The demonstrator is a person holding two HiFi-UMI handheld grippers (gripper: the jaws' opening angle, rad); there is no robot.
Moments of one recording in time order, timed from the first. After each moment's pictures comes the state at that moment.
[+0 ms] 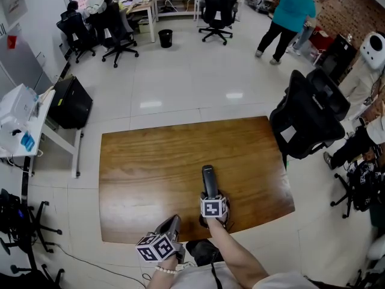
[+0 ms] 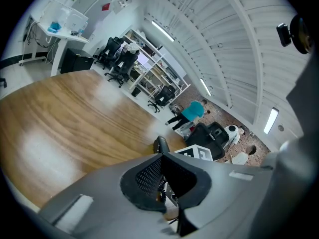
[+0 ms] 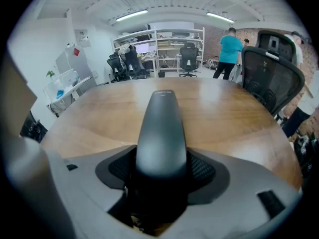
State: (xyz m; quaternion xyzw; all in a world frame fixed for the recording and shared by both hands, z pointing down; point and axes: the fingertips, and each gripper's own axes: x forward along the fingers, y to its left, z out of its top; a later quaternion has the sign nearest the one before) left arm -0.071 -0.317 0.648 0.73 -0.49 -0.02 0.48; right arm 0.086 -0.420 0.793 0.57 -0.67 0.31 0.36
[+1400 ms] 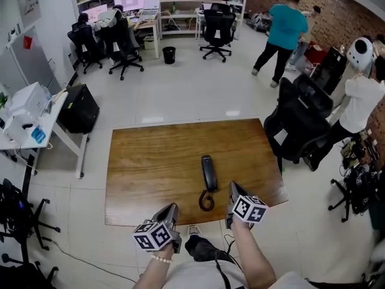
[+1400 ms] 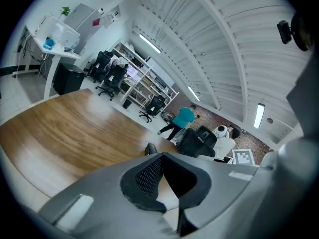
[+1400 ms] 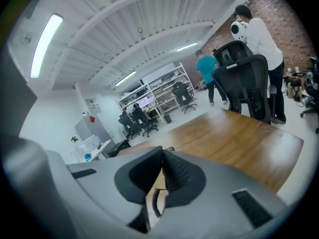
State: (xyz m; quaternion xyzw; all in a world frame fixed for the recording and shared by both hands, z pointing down) left arm -0.079 -0.271 0.591 0.77 -0.49 -0.05 0.40; right arm 0.155 -0.348 0.598 0.59 -0.74 0.32 0.03
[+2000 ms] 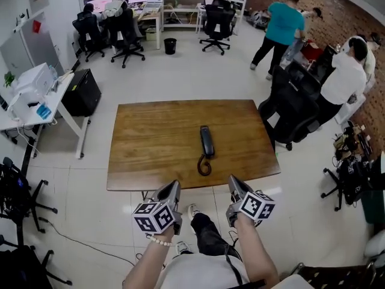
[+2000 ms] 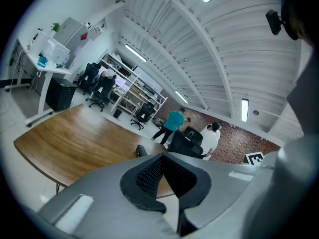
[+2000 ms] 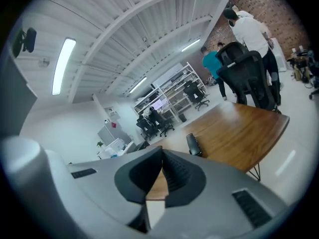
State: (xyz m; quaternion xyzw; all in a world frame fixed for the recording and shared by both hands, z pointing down) left arm -0.077 -0.180 0.533 0.81 -0.48 -0.07 0.33; right arm 0.121 -0.196 0.540 0.52 -0.79 0.33 -0.03
